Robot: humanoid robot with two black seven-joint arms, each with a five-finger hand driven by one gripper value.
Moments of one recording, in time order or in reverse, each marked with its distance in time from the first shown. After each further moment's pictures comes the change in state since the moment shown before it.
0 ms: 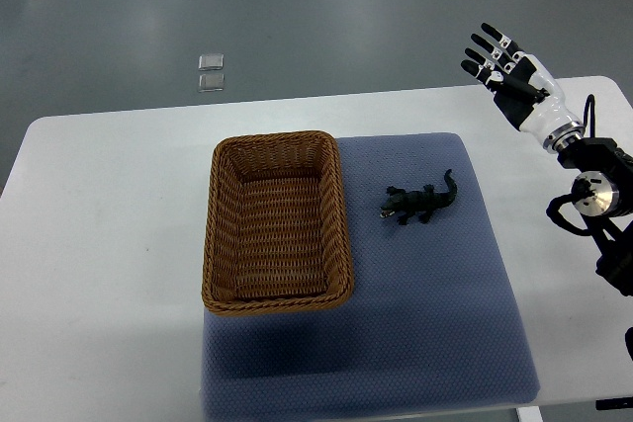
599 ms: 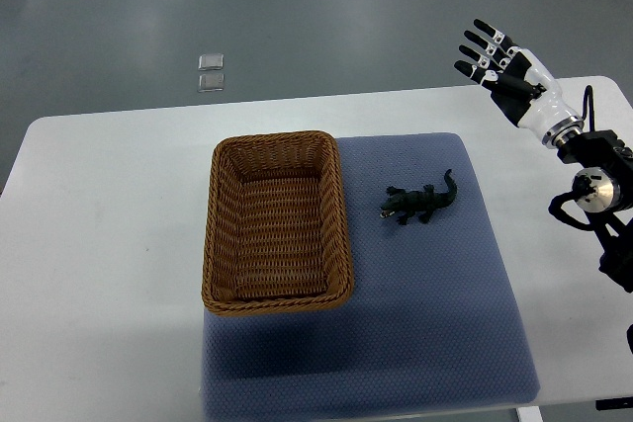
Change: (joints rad) left arm 0.000 0.000 0.000 0.000 0.000 0.000 0.000; right arm 0.009 -0.004 -0.010 0.018 -0.067 0.010 0.000
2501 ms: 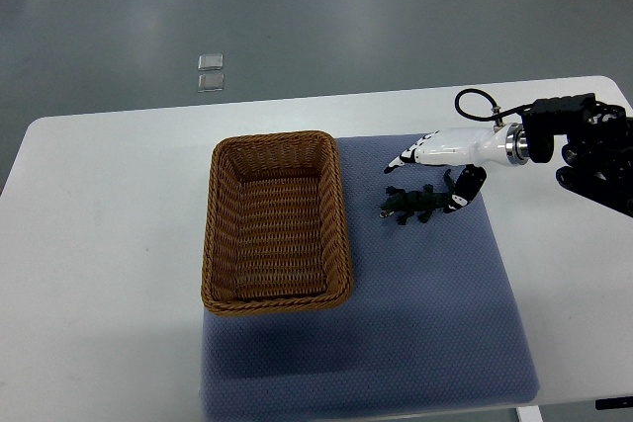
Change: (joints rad) left arm 0.000 0.000 0.000 0.000 0.000 0.000 0.000; right arm 0.480 -0.263 -1.260 0.168 -0.896 -0.301 0.246
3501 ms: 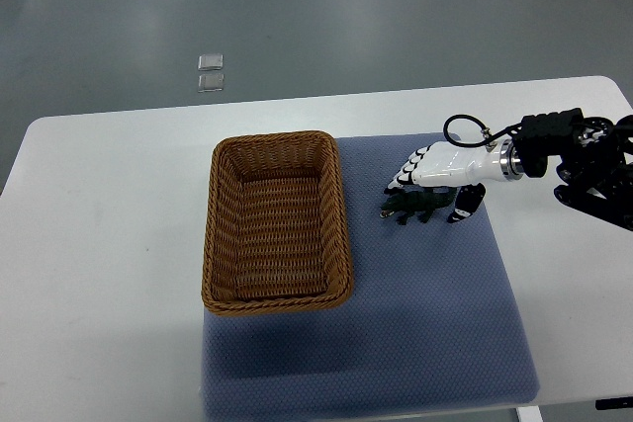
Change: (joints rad) left arm 0.000 0.000 0.000 0.000 0.000 0.000 0.000; right arm -0.001 0.020 -0.073 -0.002 -0.143 -0.113 0.029
